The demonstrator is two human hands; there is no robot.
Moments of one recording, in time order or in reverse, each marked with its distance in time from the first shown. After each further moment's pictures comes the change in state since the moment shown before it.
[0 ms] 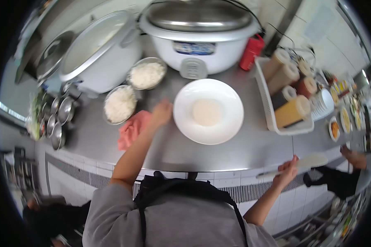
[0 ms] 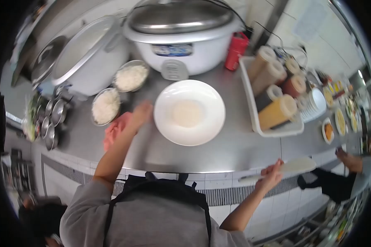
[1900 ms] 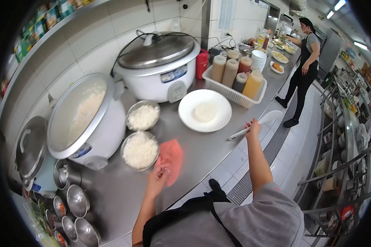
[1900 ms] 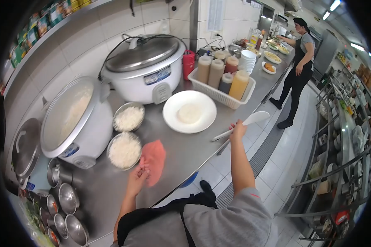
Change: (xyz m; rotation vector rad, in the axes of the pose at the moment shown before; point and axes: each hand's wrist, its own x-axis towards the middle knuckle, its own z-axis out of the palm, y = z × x) left_hand -0.118 -0.144 -0.149 -1.042 -0.572 0.136; right_hand -0.145 0.075 0.084 0.234 0.460 0.161
